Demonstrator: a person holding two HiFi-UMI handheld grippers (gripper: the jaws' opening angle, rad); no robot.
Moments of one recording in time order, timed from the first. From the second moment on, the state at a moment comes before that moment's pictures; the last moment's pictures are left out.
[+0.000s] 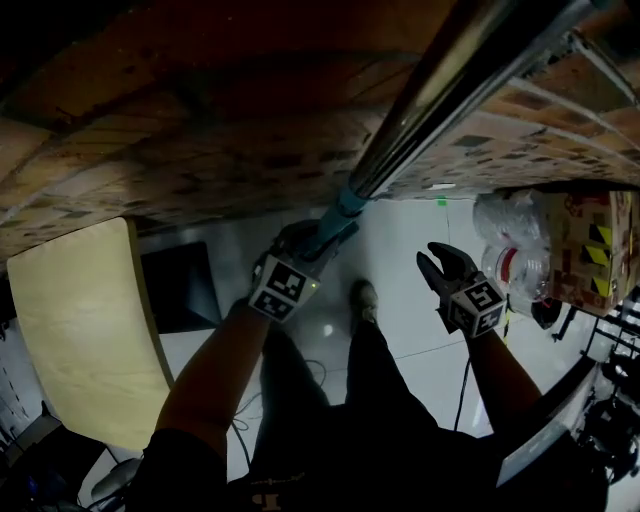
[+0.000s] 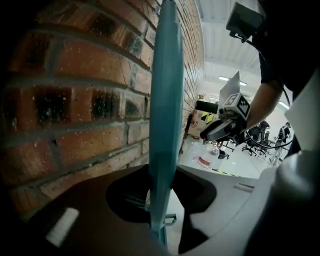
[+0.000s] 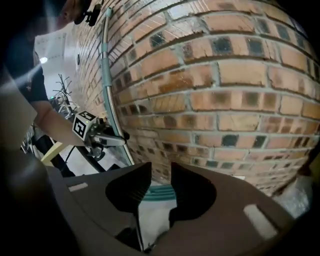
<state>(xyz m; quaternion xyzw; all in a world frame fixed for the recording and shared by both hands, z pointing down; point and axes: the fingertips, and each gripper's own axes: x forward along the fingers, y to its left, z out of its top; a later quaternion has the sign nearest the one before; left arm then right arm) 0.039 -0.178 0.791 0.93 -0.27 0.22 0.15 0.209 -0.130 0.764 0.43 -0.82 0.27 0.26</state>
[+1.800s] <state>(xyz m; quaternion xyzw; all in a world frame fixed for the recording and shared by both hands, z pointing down) 0.053 -0.176 0.997 0.91 -0.23 0.33 0.15 0.217 -0.097 0.906 0.42 -0.79 0.34 0.30</state>
